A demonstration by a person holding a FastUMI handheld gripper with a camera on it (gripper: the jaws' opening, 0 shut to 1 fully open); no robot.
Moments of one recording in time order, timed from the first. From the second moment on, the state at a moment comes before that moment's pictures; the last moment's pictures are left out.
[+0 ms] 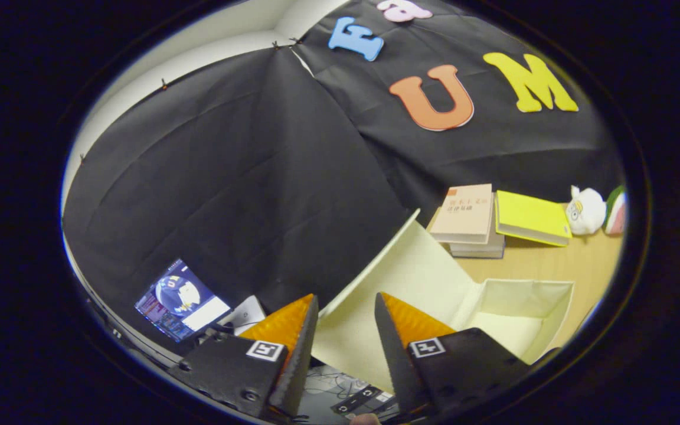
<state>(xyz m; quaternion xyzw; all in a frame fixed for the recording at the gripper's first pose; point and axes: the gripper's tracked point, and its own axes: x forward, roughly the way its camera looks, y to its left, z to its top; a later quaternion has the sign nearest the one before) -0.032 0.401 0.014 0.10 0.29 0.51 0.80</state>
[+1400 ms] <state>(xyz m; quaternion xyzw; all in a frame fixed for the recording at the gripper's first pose) 0.091 -0.005 -0.035 0.03 0.20 0.20 0.96</state>
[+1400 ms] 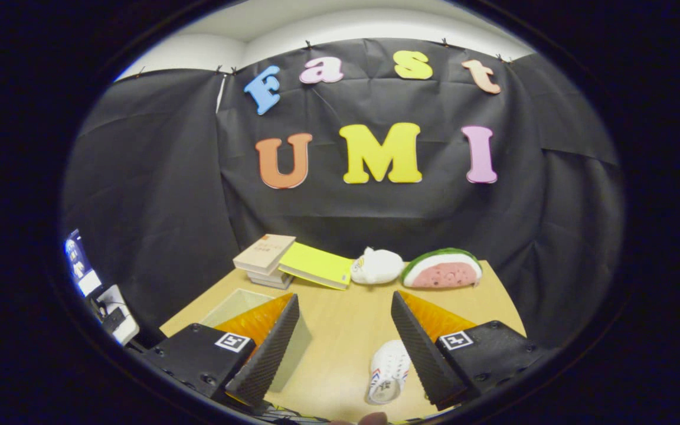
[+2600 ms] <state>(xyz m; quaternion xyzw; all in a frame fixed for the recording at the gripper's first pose) 0.133 -0.068 -0.332 0.01 0.57 0.14 0.81</state>
